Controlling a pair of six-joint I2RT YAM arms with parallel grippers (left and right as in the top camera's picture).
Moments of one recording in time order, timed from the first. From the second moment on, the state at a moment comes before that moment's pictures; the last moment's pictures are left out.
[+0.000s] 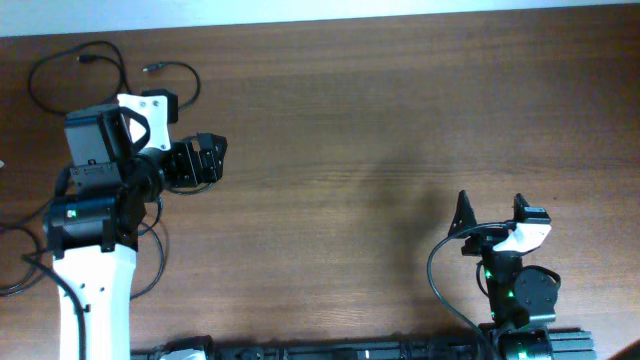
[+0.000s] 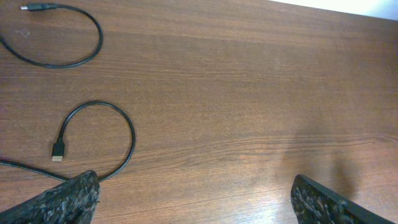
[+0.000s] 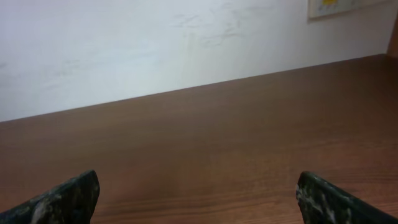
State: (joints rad) left arm 0.10 1.19 1.23 -0.85 0.36 -0.02; right arm 0.02 0.01 0.01 -0.07 0.05 0.19
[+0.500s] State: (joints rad) left arm 0.10 1.19 1.23 -0.85 0.36 -0.02; right arm 0.02 0.01 0.01 -0.07 0.04 0.16
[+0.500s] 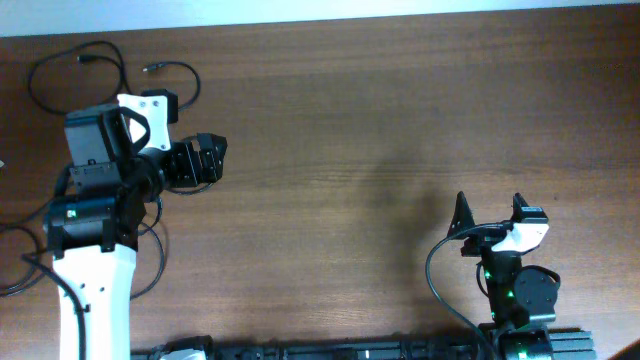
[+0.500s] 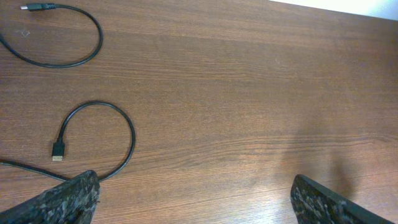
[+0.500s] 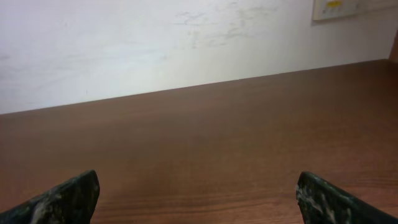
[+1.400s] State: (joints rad) left arm 0.10 1.19 1.23 -0.85 0.36 -0.02; right arm 0.01 0.01 0.01 -0.07 0.02 -0.04
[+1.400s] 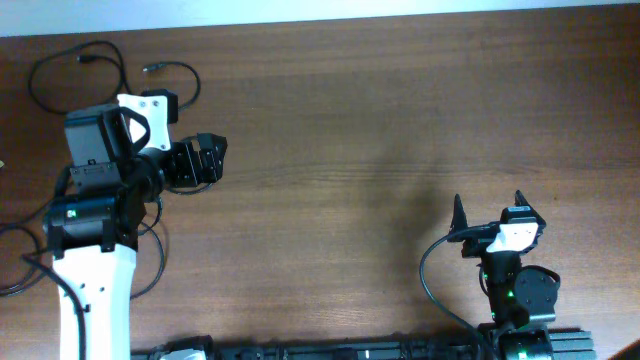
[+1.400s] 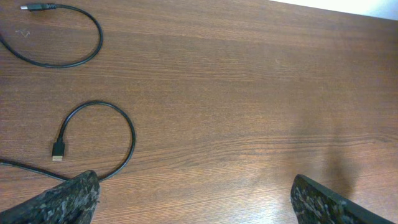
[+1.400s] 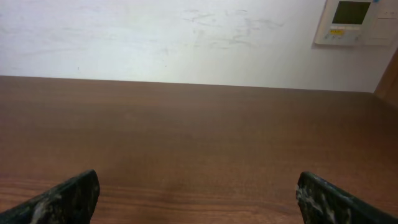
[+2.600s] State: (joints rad) left arm 0.09 1.05 1.23 -0.84 0.34 -0.02; right arm 0.01 0.01 0.01 -0.07 0.02 -0.04
